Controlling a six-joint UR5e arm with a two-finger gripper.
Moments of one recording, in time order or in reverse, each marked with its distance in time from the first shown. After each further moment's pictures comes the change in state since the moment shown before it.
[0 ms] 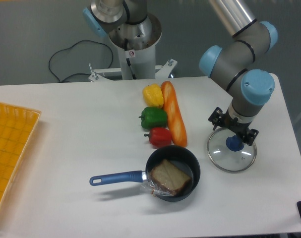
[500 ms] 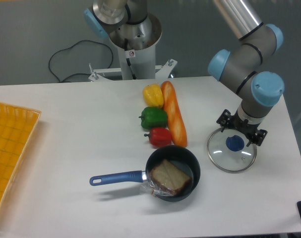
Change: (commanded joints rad) arm 0.012 -0.020 -0.001 0.009 -0.005 -0.005
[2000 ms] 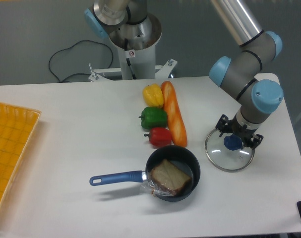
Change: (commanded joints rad) arm -0.002 -0.031 0.002 0.003 -0.018 -0.002
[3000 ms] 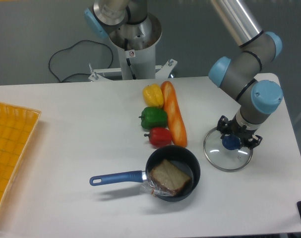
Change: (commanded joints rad) arm -0.005 0.000 0.000 0.000 0.000 0.000
